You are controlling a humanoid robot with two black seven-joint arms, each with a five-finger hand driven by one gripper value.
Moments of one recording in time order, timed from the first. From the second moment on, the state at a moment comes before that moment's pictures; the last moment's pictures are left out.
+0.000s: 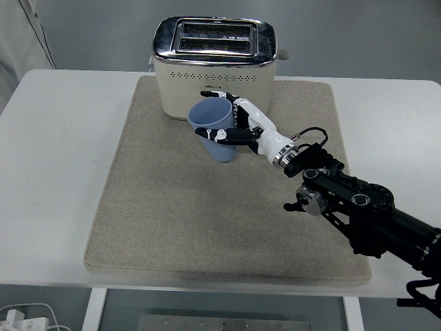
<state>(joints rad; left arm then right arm) -0.02 0.00 -0.12 -0.09 -0.05 -0.10 -0.04 0.86 0.00 0.38 0.80 -0.55 -0.01 0.42</state>
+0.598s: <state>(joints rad) -0.02 0.00 -0.13 -0.09 -0.05 -0.10 -0.04 0.84 0.00 0.38 0.80 -0.55 0.00 0.42</state>
